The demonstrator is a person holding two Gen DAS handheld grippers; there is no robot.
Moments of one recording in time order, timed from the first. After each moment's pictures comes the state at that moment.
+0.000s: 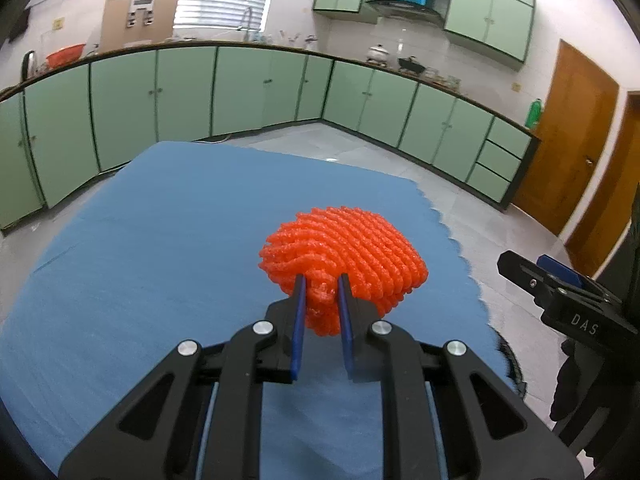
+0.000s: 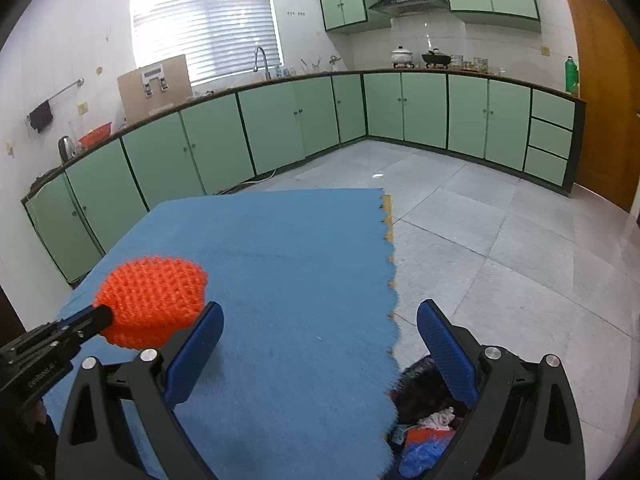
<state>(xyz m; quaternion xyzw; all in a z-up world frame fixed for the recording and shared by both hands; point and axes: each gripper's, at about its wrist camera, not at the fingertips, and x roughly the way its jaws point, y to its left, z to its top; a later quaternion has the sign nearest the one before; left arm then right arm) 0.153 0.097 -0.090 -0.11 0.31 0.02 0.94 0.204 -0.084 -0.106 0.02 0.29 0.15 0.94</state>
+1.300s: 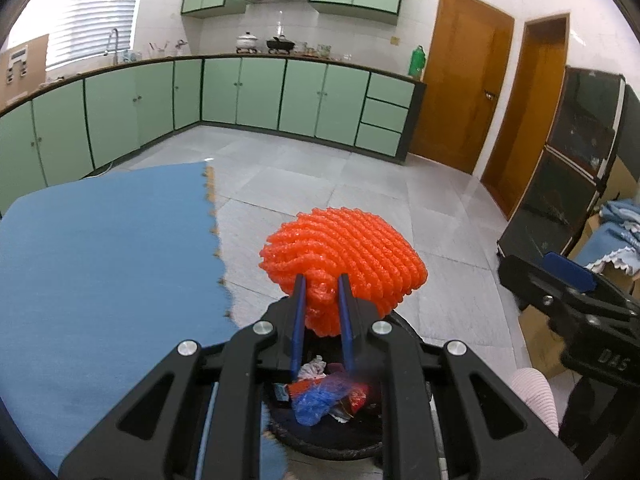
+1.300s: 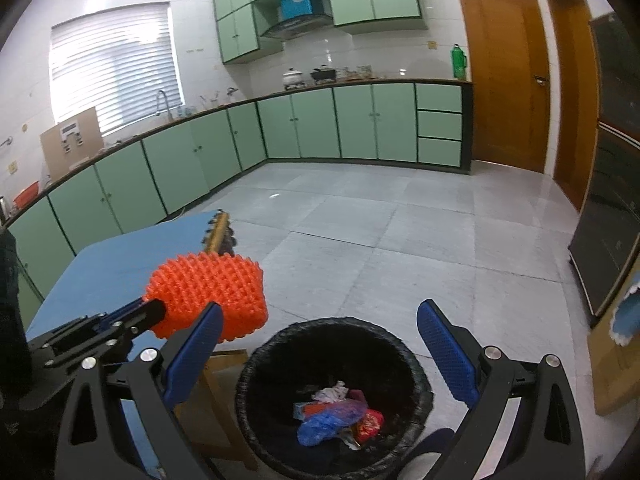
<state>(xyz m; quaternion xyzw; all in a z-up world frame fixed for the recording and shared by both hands) 0.172 -0.140 -0.111 -0.03 0.32 -0.17 0.93 0.111 -0.290 -0.109 0.08 0.27 -0.01 0.96</state>
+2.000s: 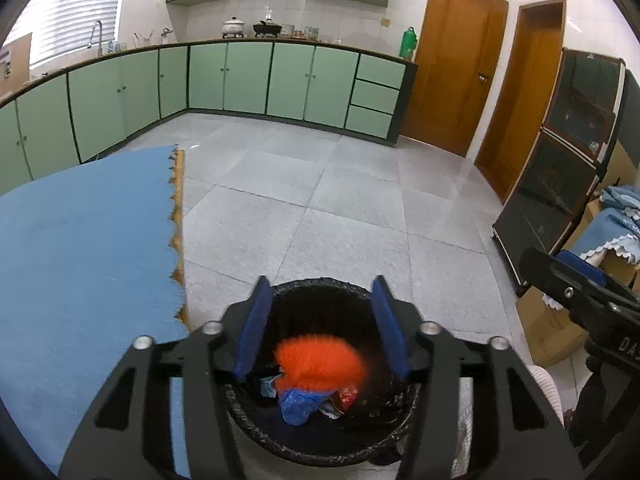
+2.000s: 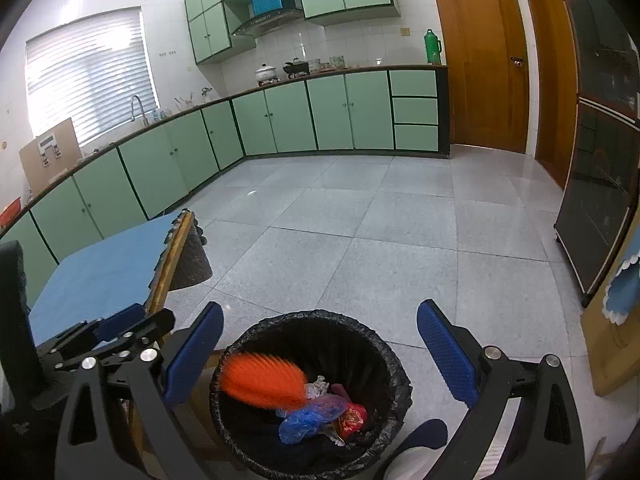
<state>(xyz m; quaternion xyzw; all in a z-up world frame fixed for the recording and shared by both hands) 0.192 -0.165 -0.130 -0.02 0.34 -0.18 0.92 0.119 -0.326 -0.124 0.11 0.28 -0.04 0.95</state>
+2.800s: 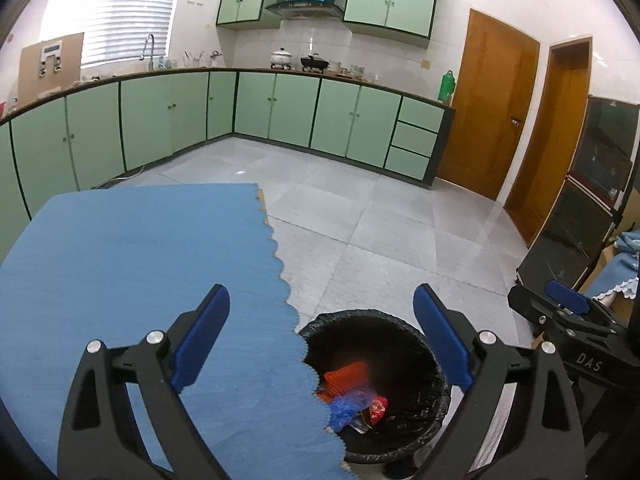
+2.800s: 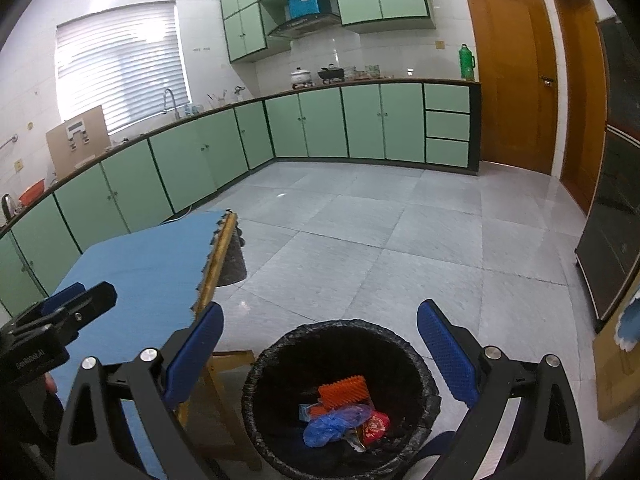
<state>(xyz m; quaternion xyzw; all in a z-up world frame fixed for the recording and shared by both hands) 0.154 -0.082 -0.070 -0.05 0.29 -0.11 0.95 0.115 -0.272 -0.096 0.08 0.27 0.01 0.96</state>
